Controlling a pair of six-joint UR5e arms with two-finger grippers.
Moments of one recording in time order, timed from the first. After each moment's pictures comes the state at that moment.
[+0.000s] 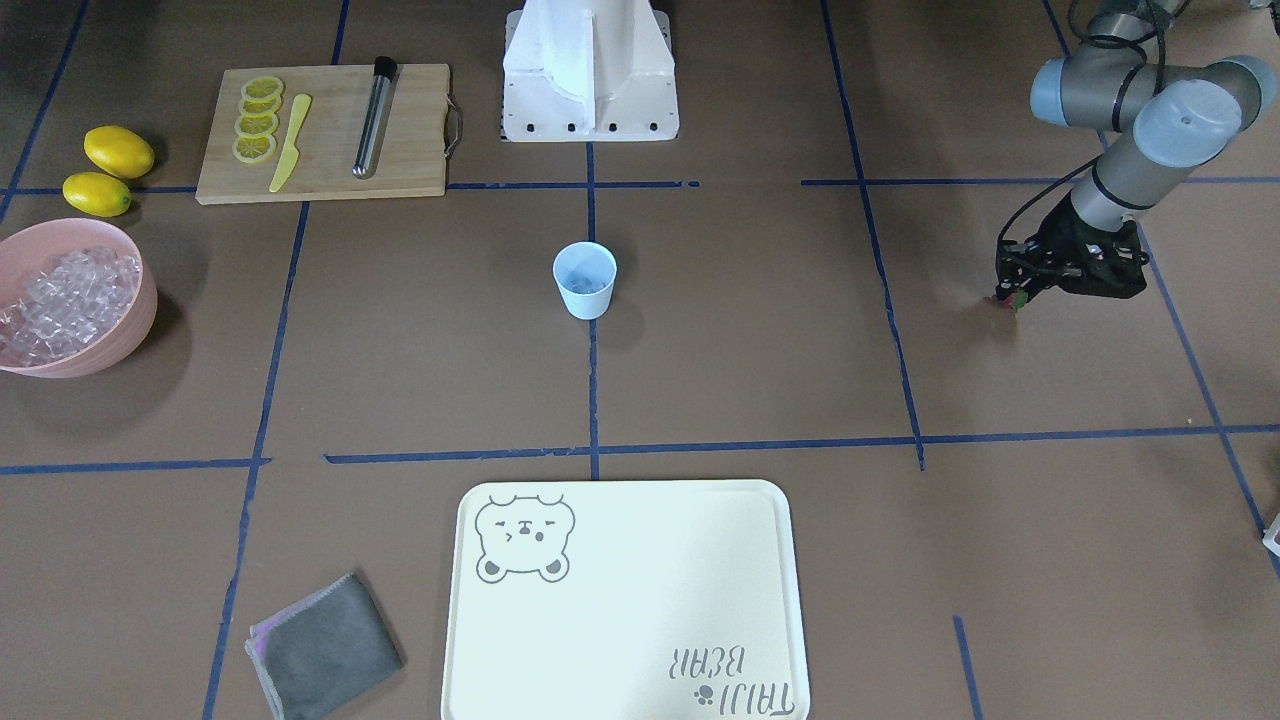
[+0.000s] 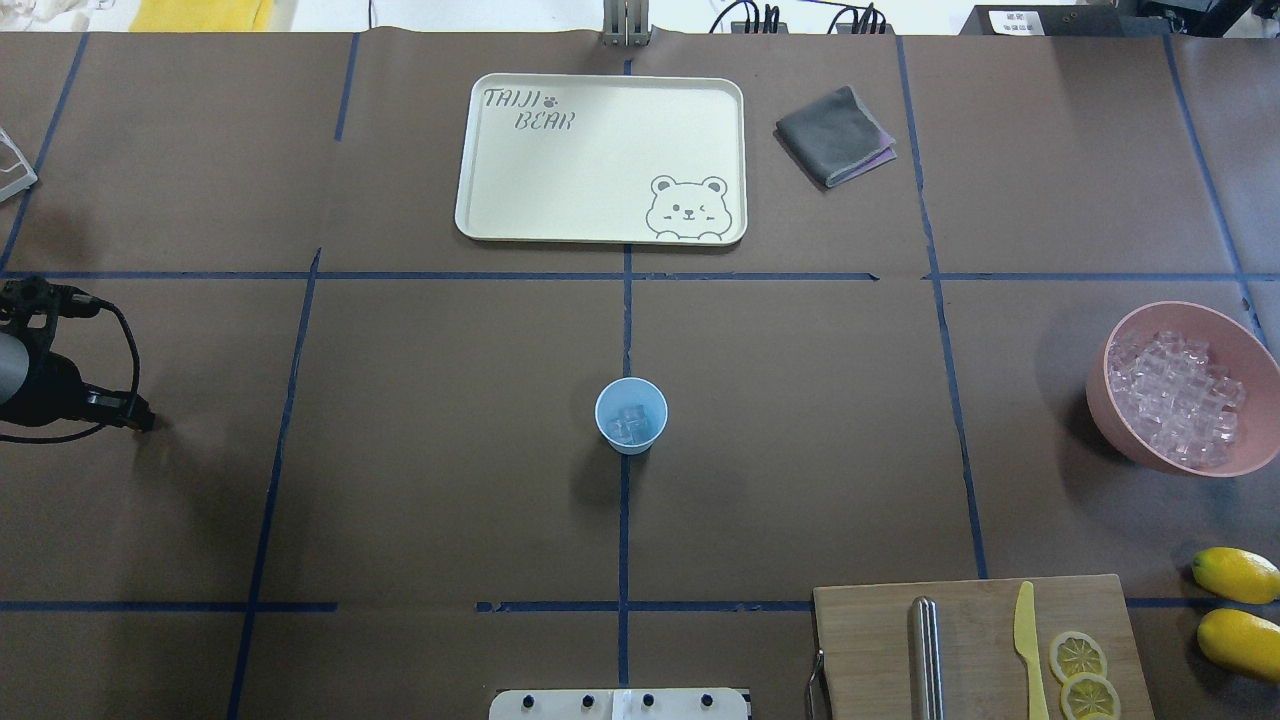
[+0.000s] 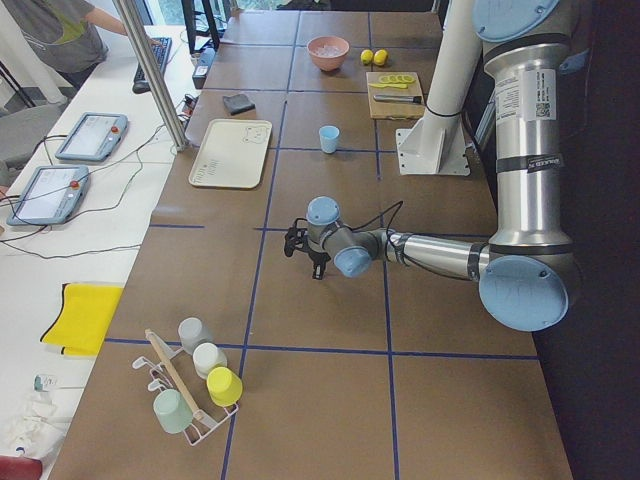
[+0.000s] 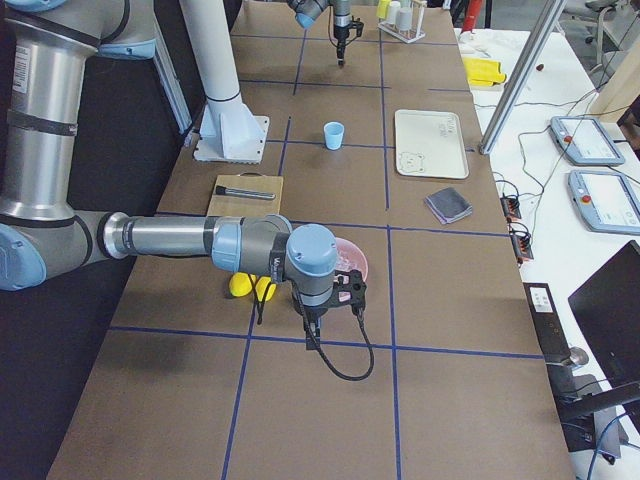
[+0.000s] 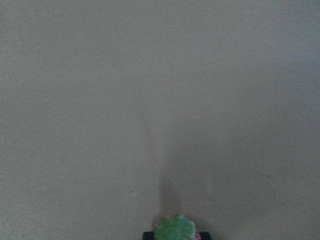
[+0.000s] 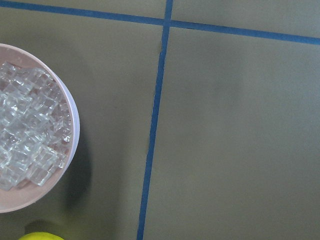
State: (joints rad) left arm -0.84 -1.46 -1.69 -2.25 -2.11 -0.84; right arm 1.64 -1.81 1.86 -1.72 2.34 -0.23
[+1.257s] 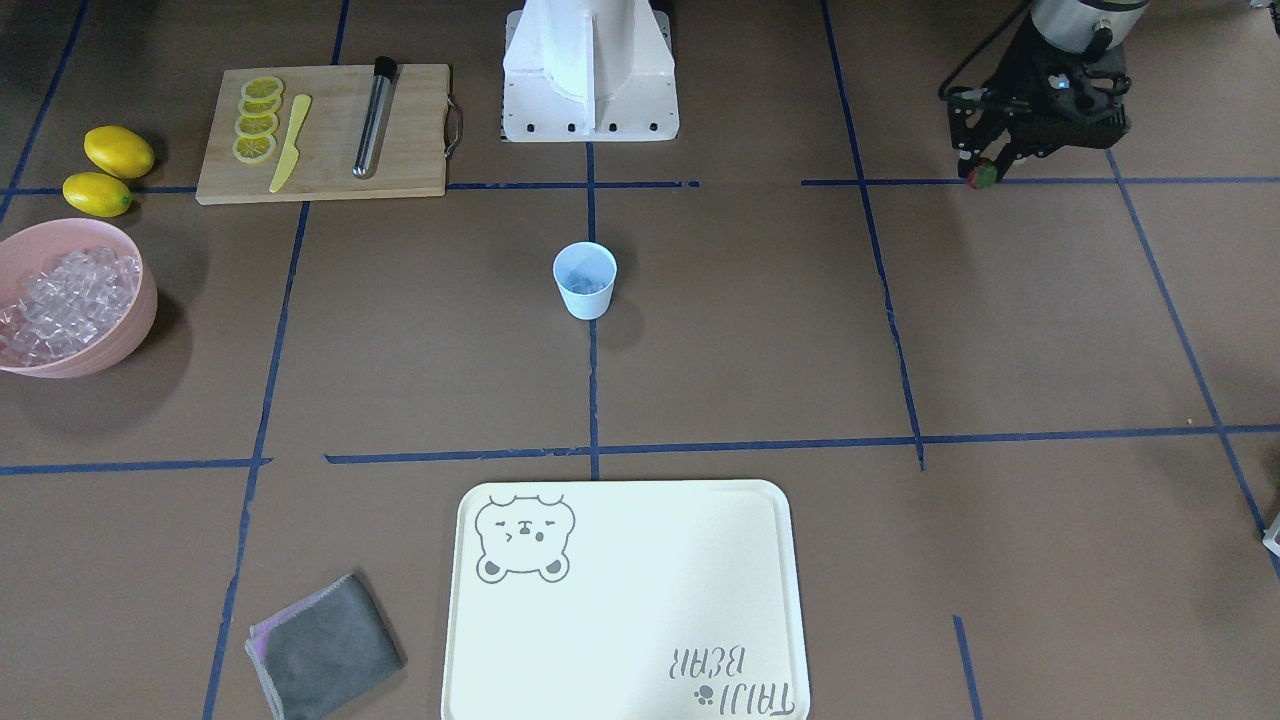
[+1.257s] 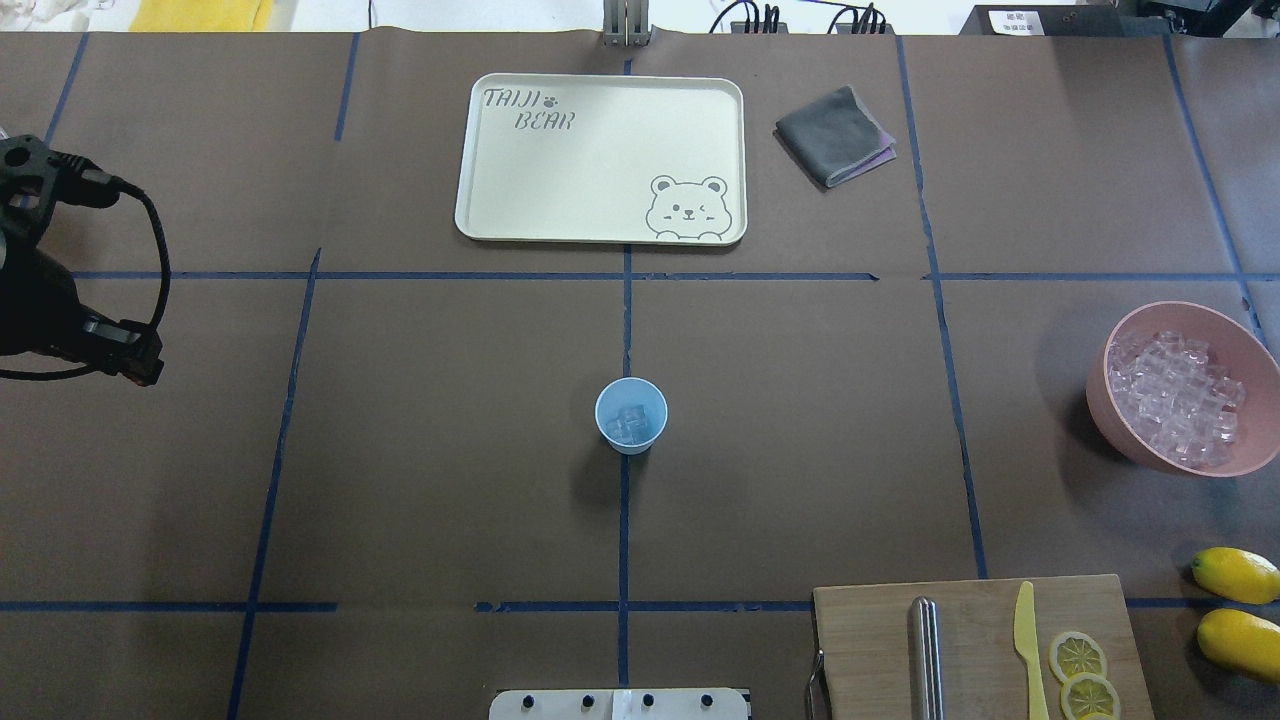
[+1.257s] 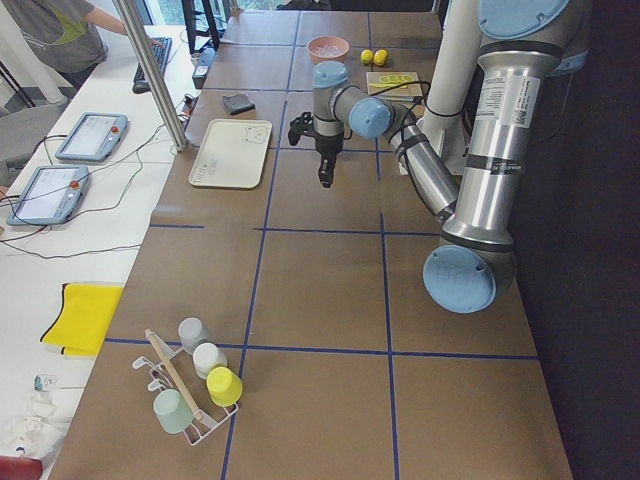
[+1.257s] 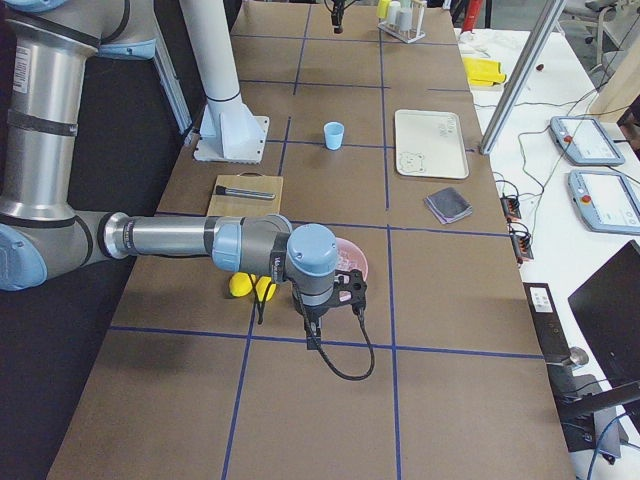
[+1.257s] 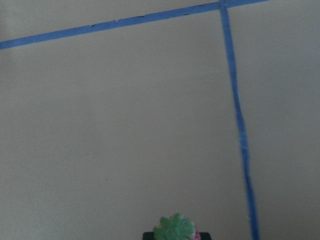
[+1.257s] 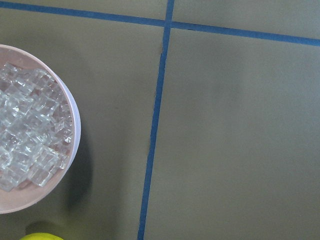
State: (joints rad) left arm -0.89 -1.77 -2.31 -1.20 -2.12 -0.68; right arm 1.64 -1.80 1.86 -1.72 2.34 -0.23
